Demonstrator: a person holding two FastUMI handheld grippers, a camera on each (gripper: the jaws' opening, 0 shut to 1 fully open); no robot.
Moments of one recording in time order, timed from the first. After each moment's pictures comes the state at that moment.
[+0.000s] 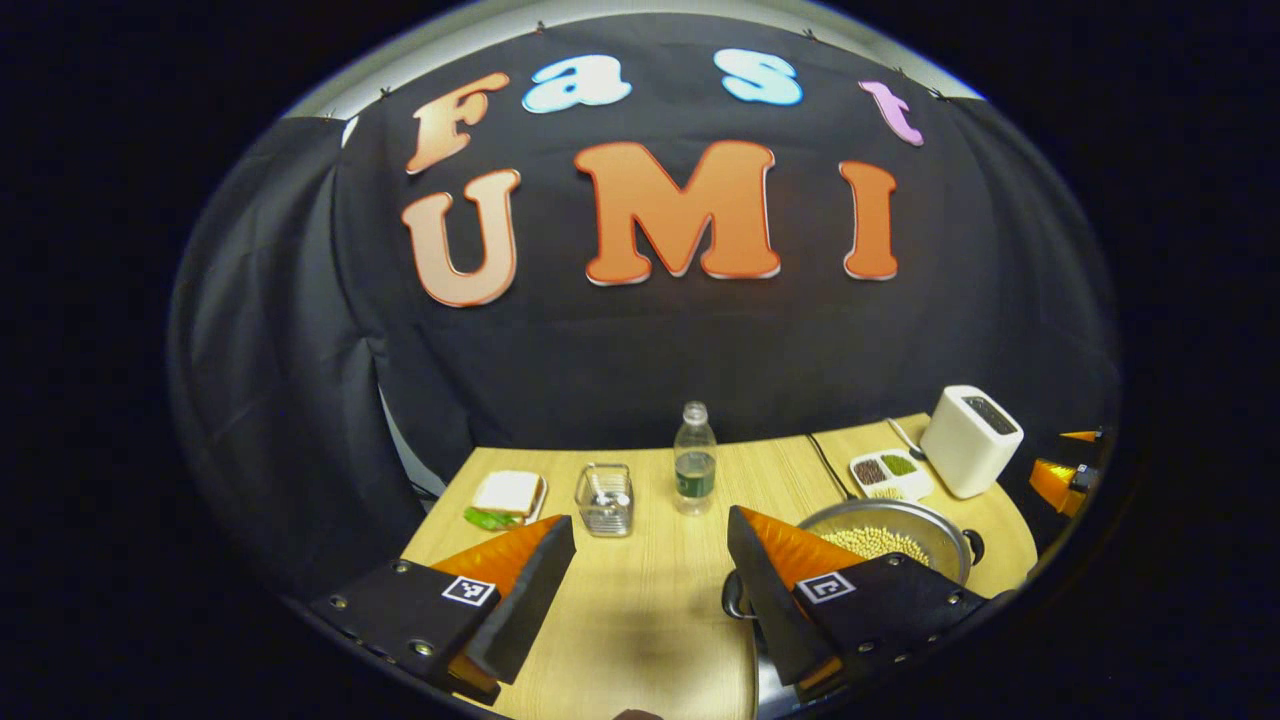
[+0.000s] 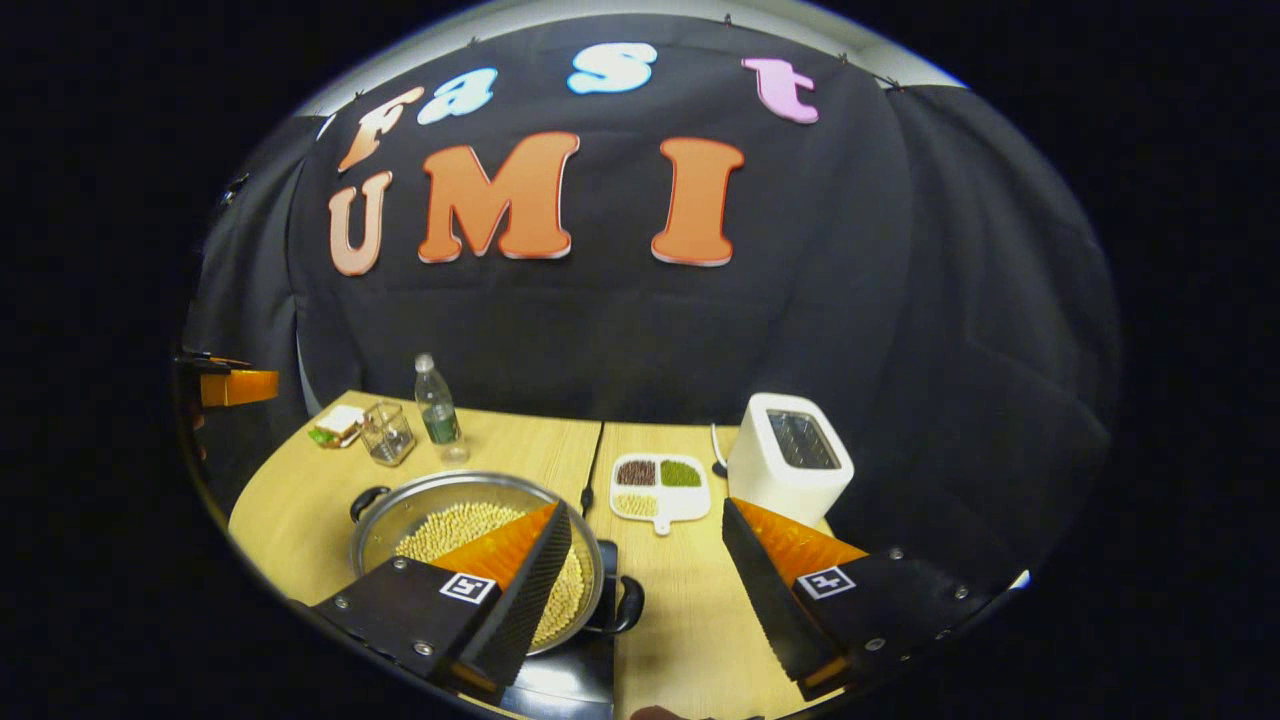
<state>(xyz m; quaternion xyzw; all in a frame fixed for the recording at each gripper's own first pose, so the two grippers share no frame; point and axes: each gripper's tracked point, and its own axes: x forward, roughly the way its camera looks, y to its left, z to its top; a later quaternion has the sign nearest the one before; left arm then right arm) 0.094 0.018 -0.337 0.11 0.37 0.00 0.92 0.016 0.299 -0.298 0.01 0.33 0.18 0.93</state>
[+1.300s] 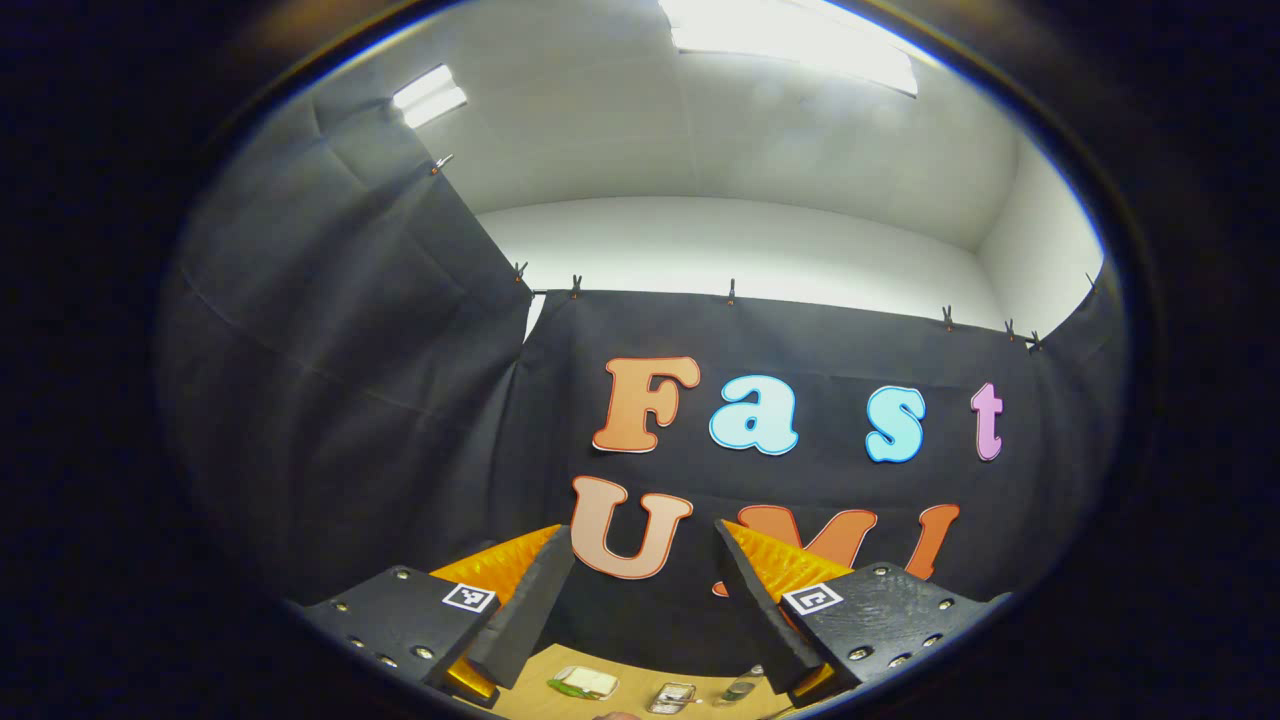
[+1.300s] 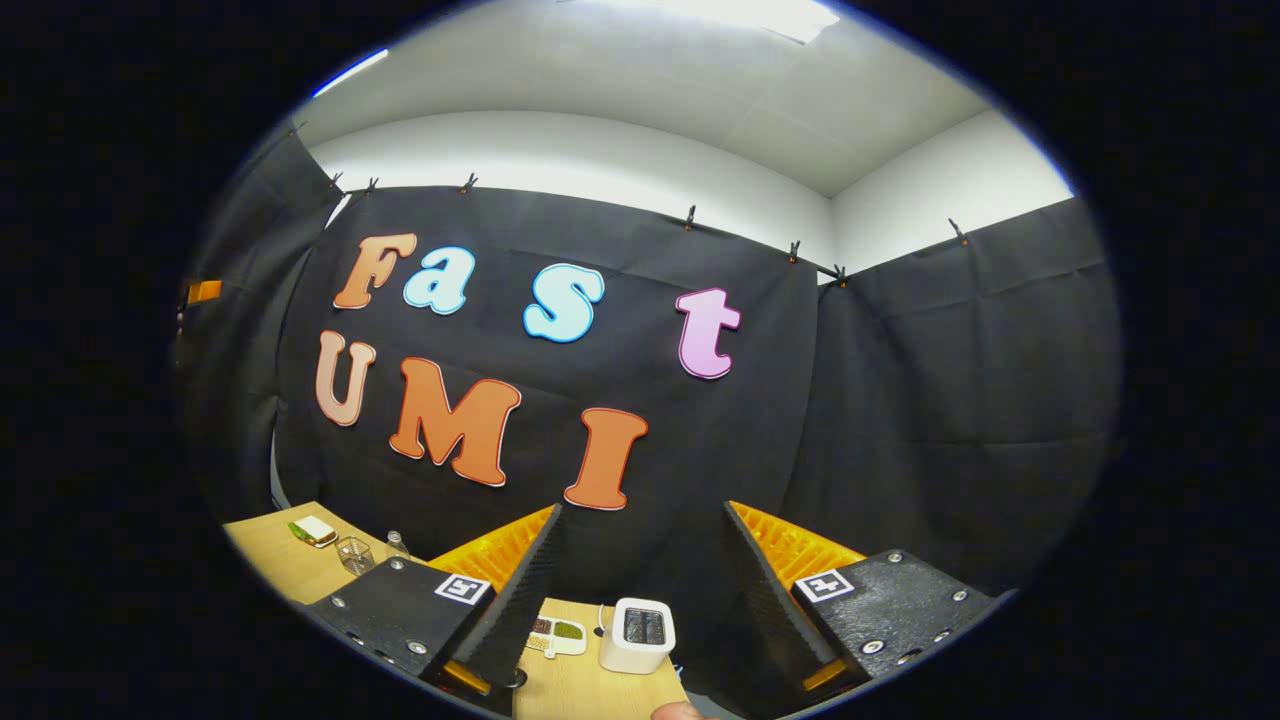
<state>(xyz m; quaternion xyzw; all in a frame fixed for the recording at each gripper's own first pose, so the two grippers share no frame) 0.128 0.170 0.080 0.03 0.00 0.10 0.99 0.051 0.161 0.014 -0.02 0.08 0.11 0.99</state>
